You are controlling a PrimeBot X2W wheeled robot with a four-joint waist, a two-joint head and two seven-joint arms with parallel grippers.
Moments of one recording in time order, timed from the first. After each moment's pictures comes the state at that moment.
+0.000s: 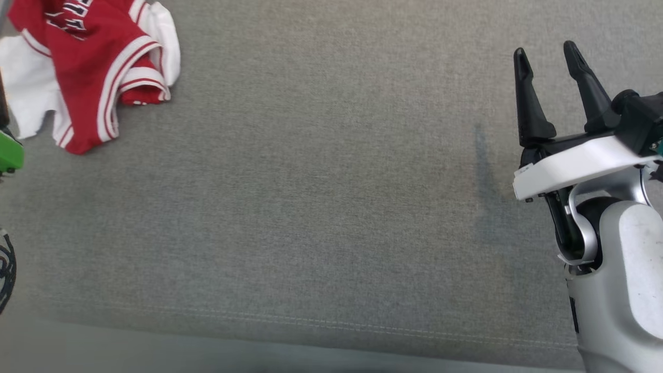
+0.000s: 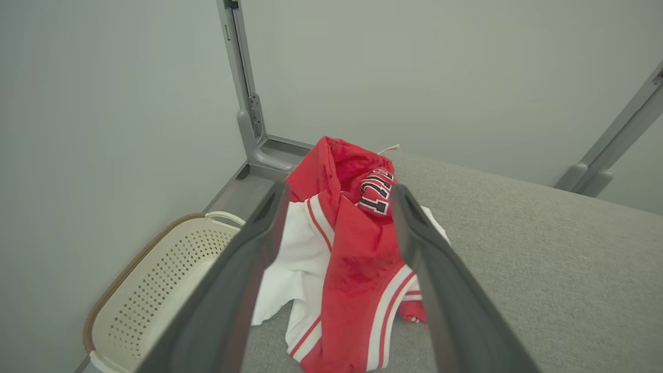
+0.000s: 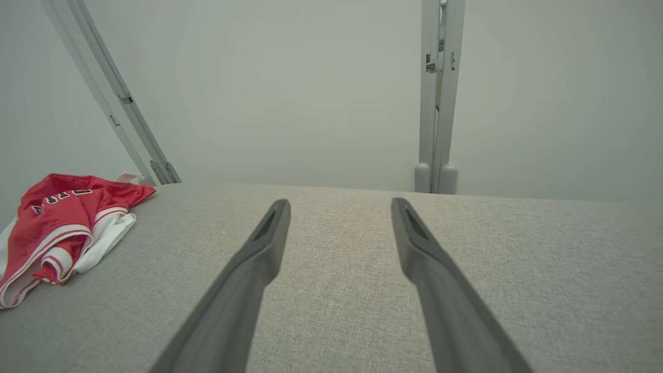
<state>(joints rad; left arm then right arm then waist) -0.66 0.64 -0.27 0.33 -0.89 0.13 0.02 -0.43 -0.08 0.01 -0.09 0.17 0.13 0.07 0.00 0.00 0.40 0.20</state>
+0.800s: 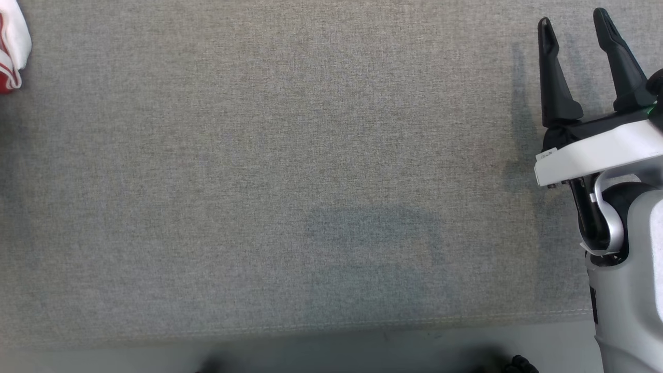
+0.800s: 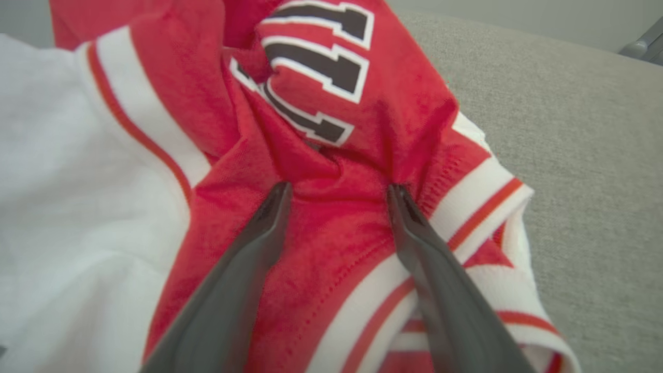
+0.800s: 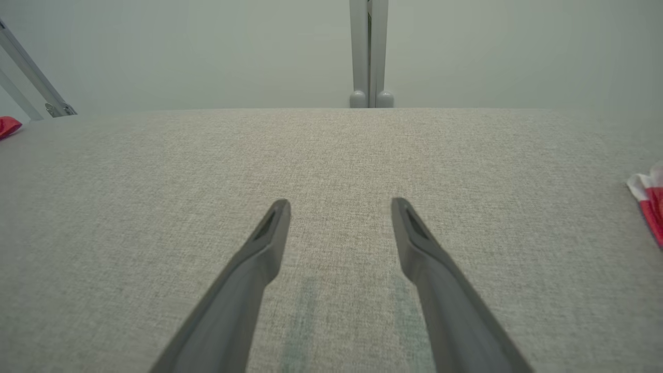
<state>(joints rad) -0.82 0.63 -0.30 0.56 -0.89 0.07 0.03 -0.46 -0.13 0.00 -0.18 0.17 0.13 0.11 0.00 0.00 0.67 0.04</state>
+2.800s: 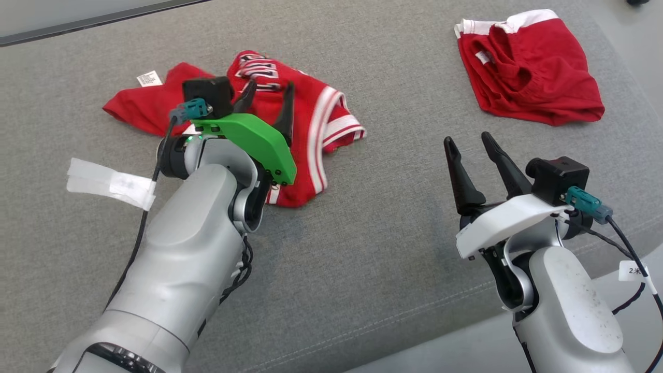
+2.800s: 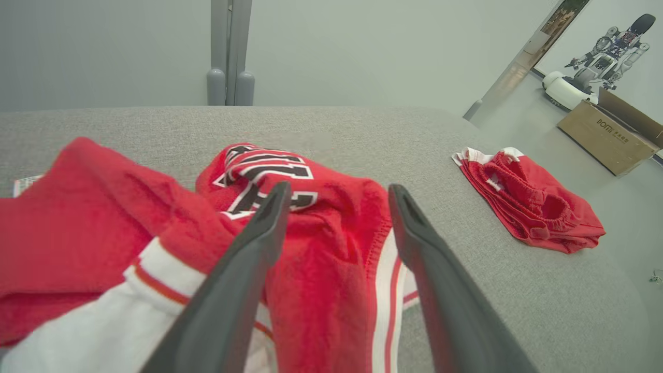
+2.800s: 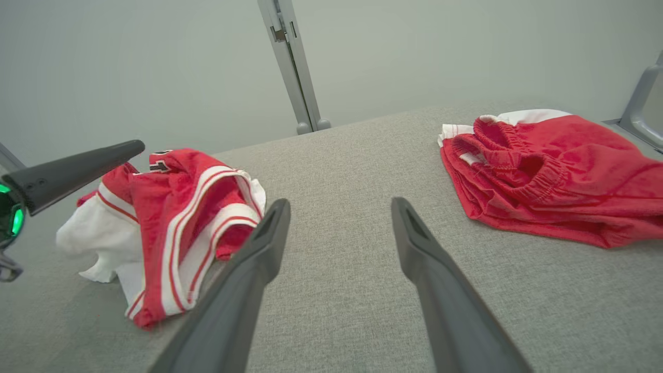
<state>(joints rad) -0.92 0.05 -0.67 0.87 -0.84 0.03 -0.12 -0.36 -0.05 0.15 0.20 0.32 0.13 -0.05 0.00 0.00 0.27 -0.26</state>
